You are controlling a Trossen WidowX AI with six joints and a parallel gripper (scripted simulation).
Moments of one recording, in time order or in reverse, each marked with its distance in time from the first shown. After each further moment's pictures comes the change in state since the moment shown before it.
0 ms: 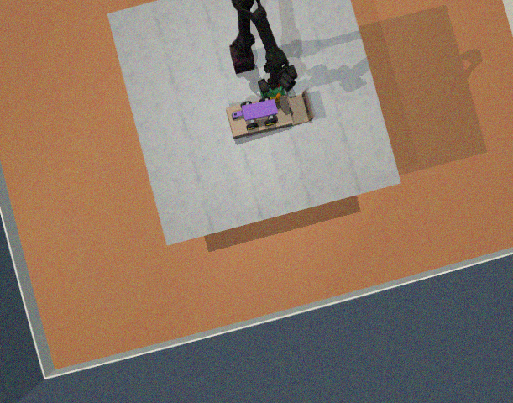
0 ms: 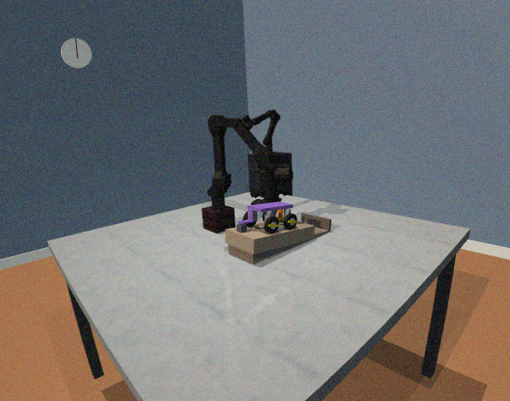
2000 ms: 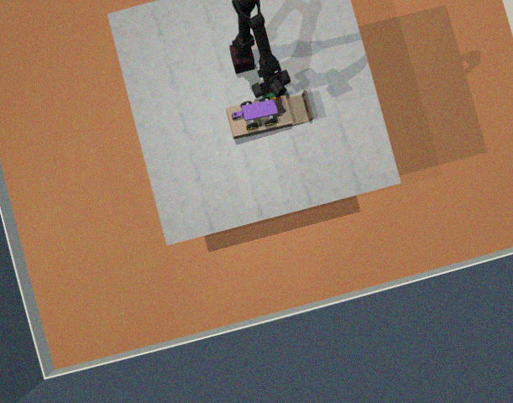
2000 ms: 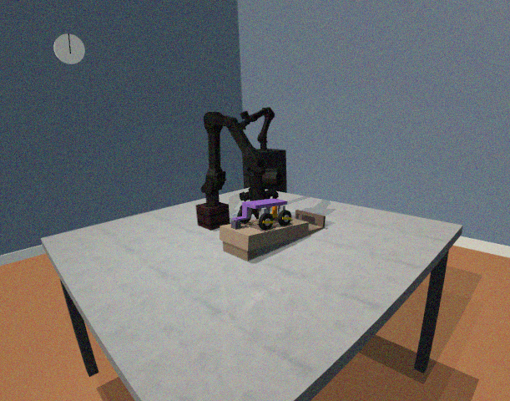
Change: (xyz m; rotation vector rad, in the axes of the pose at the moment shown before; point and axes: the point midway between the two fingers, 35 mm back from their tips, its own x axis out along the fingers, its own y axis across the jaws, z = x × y) arm 0.016 0.036 0.001 0.012 0.000 0.002
